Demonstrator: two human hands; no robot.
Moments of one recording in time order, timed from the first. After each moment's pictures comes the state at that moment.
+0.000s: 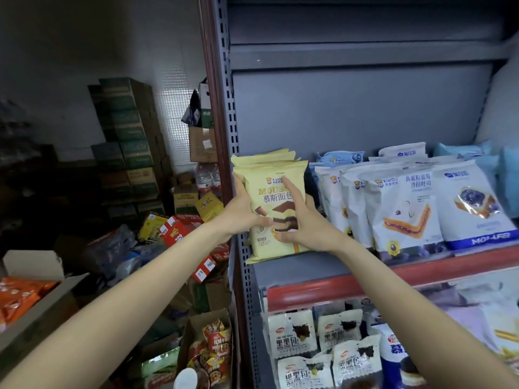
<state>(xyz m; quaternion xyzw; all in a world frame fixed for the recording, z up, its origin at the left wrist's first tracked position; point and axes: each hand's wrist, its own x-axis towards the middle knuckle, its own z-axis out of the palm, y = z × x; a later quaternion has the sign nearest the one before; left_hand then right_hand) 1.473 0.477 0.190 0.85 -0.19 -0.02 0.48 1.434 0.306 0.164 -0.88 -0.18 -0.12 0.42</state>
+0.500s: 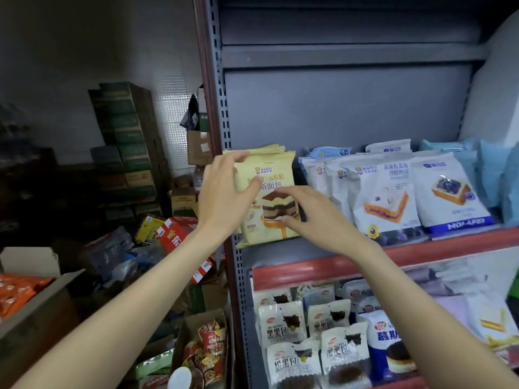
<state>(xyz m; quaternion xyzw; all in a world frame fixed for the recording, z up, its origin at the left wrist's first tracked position) 1.386 0.467 0.206 0.82 -0.21 0.37 0.39 1.376 0.291 0.171 -0.92 -0.18 -0.26 0.24</state>
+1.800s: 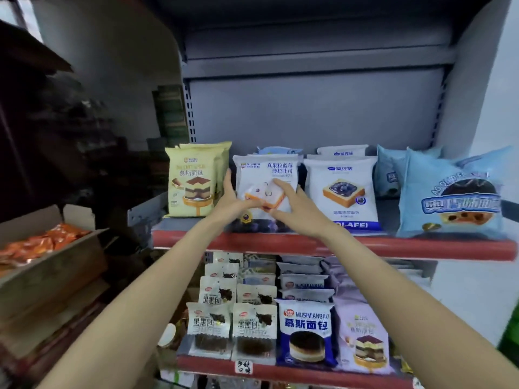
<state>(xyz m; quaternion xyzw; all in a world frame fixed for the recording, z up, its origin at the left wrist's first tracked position) 1.363 0.263 0.162 0.81 -0.06 0.14 0.56 1.363 0.087 0.159 -0.90 -0.24 -0.11 0.35</state>
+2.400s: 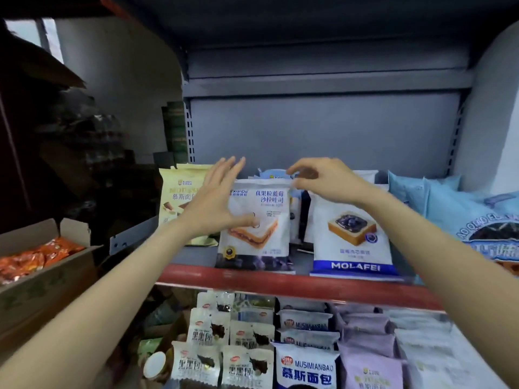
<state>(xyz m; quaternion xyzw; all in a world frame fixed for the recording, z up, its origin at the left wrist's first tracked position) 1.369 0.285 0.216 0.92 -0.19 0.31 0.17 1.390 0.048 0.267 -0.90 -0.29 -0.20 0.25</state>
